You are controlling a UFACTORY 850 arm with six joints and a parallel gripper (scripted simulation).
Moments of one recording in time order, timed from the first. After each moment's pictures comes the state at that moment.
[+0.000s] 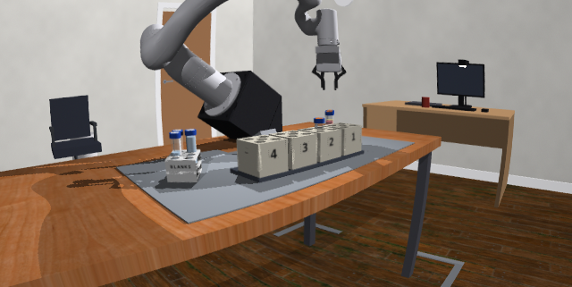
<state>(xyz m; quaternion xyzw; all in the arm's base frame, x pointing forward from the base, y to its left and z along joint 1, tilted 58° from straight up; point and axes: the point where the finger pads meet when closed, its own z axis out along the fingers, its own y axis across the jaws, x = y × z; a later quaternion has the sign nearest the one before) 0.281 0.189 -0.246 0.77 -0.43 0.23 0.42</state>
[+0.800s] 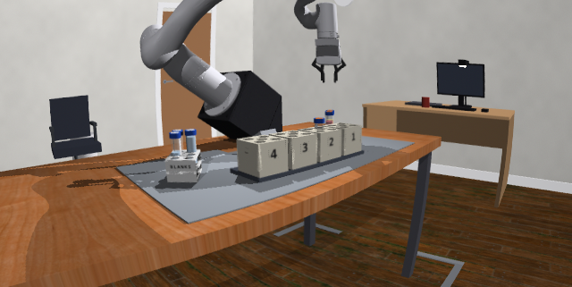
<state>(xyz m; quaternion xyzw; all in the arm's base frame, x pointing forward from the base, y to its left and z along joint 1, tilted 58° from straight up) 0.281 0.213 -0.230 0.77 -0.43 0.23 0.42</state>
